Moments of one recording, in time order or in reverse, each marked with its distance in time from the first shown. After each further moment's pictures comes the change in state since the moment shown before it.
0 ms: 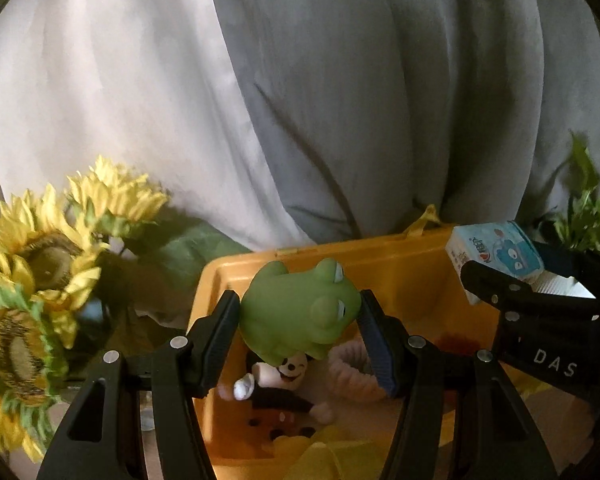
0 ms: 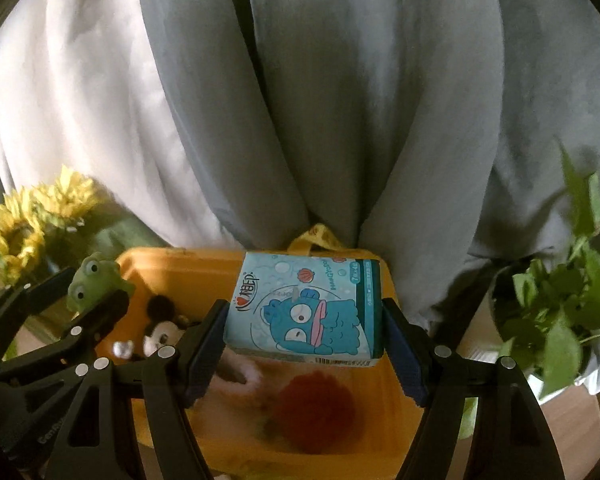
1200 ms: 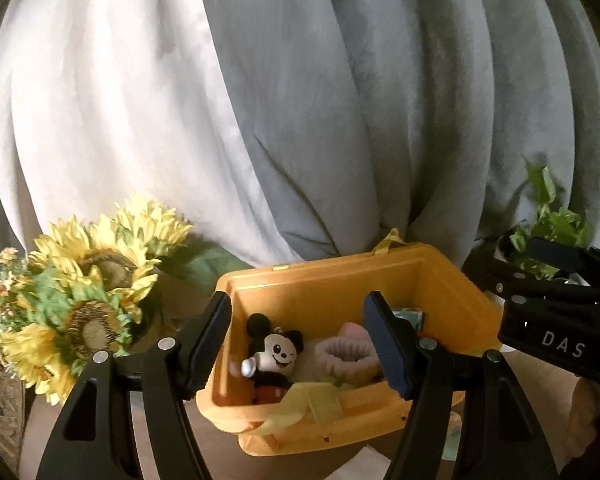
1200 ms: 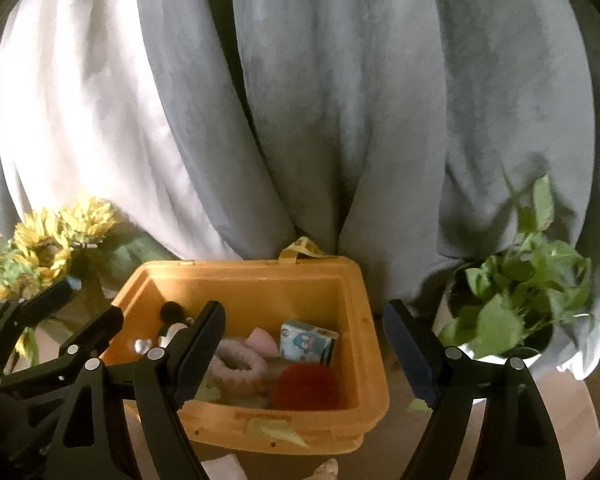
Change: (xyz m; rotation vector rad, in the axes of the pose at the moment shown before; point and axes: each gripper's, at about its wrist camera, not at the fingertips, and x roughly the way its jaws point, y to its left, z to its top) left arm -0.088 -0.004 -0.001 0.009 -0.098 -0.010; right arm -0.077 -0.010 -0.004 0.044 -0.087 -0.016
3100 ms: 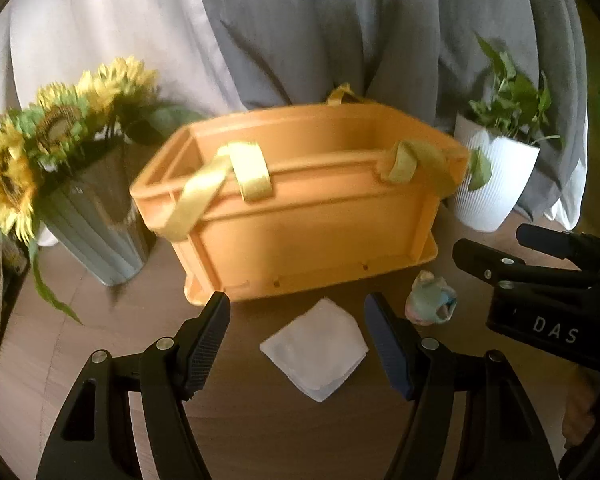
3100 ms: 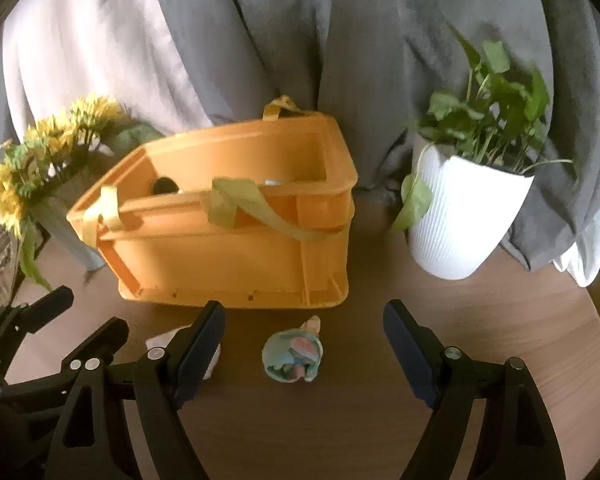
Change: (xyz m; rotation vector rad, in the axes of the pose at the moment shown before) left arm -0.015 -0.038 -0.128 0.010 0.261 -0.055; right arm -0.019 -0.021 -0.126 0.013 0.226 0.004
